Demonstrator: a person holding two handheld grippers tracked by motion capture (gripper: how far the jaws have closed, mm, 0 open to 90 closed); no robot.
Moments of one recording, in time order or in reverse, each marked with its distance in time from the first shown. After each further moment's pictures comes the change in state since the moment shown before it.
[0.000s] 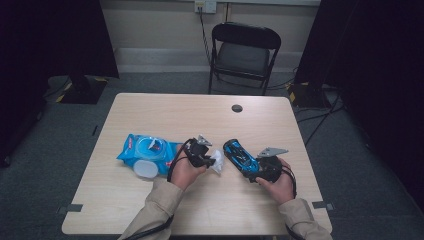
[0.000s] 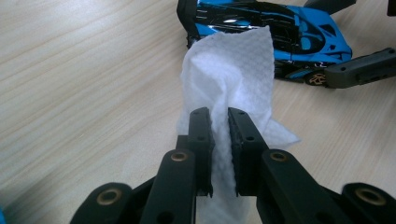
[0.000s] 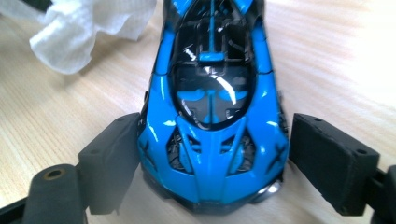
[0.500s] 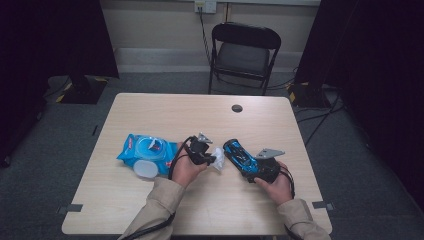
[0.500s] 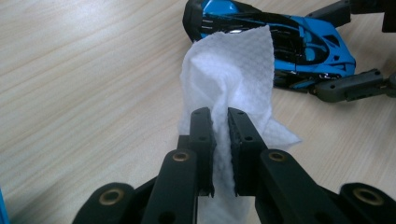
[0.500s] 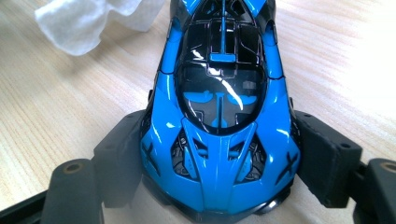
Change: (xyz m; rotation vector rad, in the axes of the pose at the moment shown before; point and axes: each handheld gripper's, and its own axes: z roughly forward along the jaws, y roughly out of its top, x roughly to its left) left arm 0.003 0.004 0.002 -0.013 0.008 -0.009; right arm 0.005 -0.002 0.006 -0.008 -0.019 -0.065
